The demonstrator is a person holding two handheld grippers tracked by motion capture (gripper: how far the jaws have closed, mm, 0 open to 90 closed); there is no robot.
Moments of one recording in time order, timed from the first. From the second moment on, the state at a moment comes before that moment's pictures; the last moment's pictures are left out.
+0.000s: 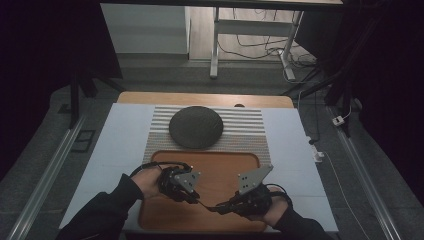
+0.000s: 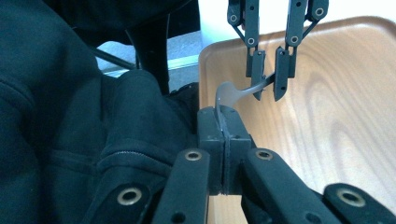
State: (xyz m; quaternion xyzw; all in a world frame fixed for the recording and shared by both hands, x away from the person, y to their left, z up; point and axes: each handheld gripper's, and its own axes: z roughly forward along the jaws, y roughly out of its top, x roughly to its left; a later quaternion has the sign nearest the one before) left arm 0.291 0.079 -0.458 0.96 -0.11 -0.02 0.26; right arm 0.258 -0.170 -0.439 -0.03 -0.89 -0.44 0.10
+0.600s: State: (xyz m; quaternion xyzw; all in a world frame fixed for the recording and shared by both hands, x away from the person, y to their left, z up) left arm 0.282 0.098 -0.461 0.97 0.01 -0.05 0.24; right arm 0.270 -0.185 -0.440 -0.15 -0.88 -0.46 0.00
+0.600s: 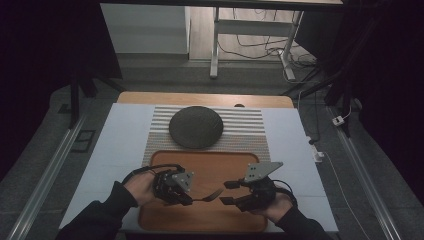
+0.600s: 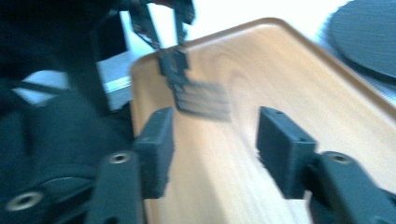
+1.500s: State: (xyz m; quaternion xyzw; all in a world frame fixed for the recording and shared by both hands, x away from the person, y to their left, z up) left arm 0.273 0.162 -0.477 0.88 0.40 -0.05 0.25; right arm 0.242 -0.266 -0.445 -0.38 -0.82 -0.40 -0.15
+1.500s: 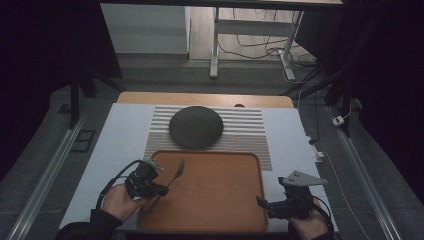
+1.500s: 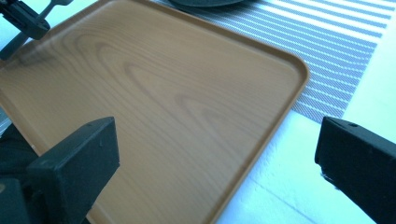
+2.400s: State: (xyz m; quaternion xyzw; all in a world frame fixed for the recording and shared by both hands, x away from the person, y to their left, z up) left arm 0.292 0.173 -0.487 0.84 0.49 -0.02 0.25; right arm 0.236 -0.281 -0.444 -0.41 -0.81 -0.40 -0.14
